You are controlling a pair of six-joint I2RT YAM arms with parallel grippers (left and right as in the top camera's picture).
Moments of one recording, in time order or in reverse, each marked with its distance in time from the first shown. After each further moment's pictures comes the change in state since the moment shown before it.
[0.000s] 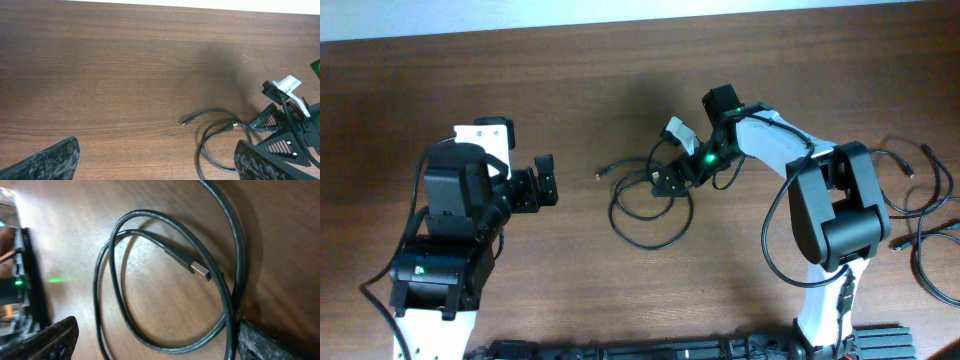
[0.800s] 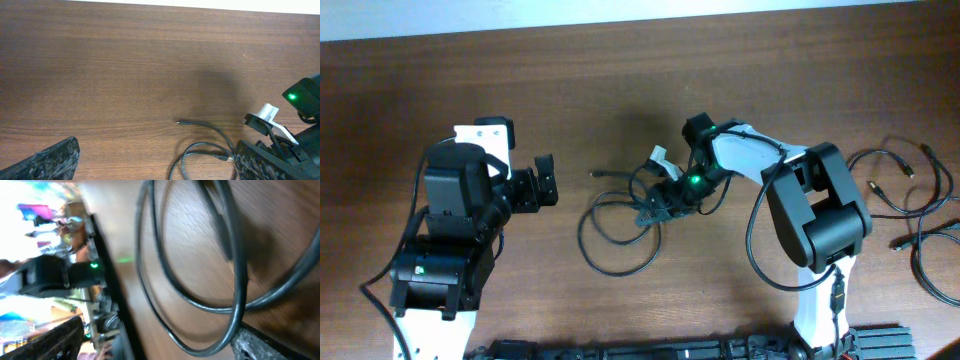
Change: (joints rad) left arm 0.000 0.000 0.000 0.000 0.000 0.000; right arm 0.114 0.029 -0.049 -0.138 -0.259 0.126
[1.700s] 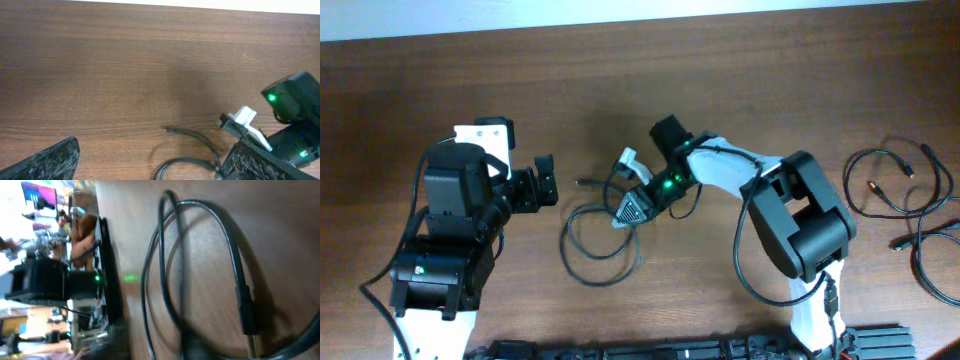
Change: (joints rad) left arm 0.000 0.000 0.000 0.000 0.000 0.000; right arm 0.131 0.000 -0.004 0.279 -0.024 0.119
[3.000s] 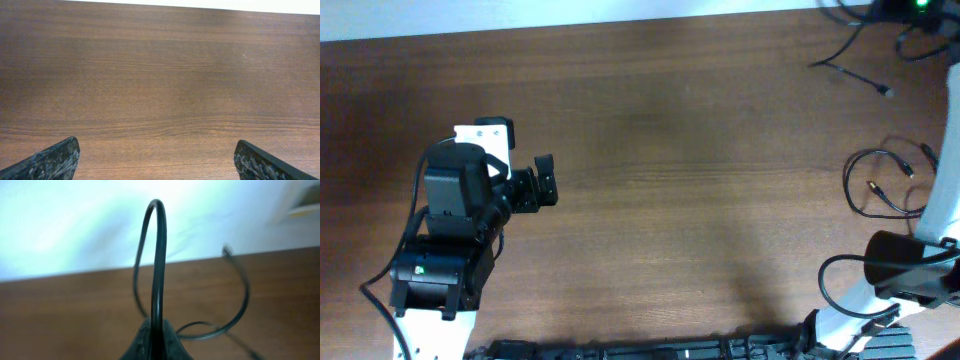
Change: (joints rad) left arm 0.000 0.000 0.000 0.000 0.000 0.000; right arm -0.808 -0.262 0.973 -0.382 0.790 0.149
